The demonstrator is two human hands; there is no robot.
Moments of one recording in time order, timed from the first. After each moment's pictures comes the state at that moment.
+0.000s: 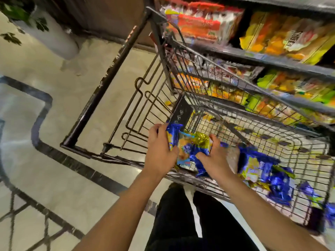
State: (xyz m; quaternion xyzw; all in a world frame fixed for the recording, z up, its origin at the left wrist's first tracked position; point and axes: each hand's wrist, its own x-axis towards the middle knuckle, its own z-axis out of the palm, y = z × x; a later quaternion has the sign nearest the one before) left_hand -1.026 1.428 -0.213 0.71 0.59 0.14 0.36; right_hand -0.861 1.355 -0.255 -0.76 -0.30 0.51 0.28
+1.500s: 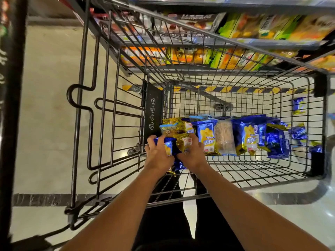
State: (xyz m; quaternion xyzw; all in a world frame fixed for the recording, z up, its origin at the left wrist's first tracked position) left_hand -1.027 1.469 -0.387 0.72 0.51 -0.17 0.43; right_hand -0.918 1.381 -0.384 -0.84 -0.11 0.48 0.21
